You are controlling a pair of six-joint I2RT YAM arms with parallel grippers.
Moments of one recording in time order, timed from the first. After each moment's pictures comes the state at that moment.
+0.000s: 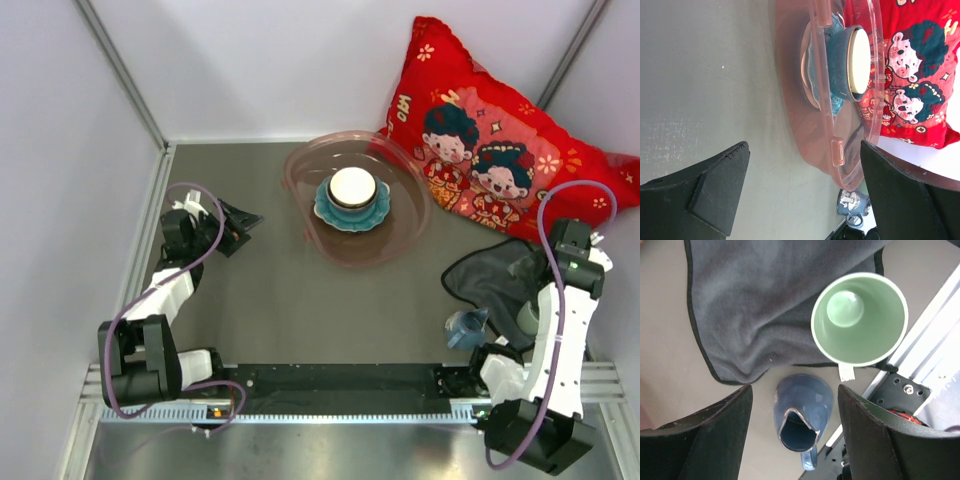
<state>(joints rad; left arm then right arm) 0.12 1.23 0.57 0.24 0.66 -0.89 -0.38 0.86 0.95 -1.18 0.25 0.70</state>
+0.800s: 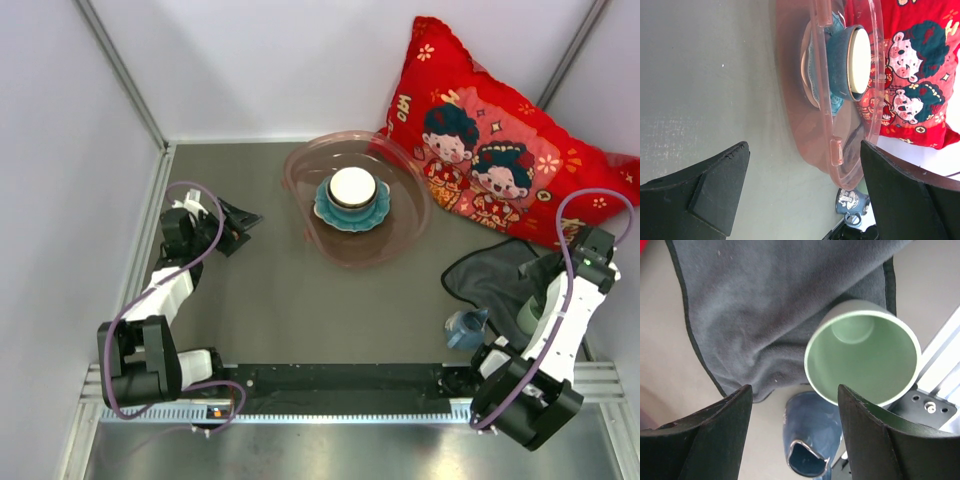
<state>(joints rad) 0.12 1.23 0.59 0.21 0.66 -0.89 -0.64 0.97 0.87 -1.03 0.06 0.59</state>
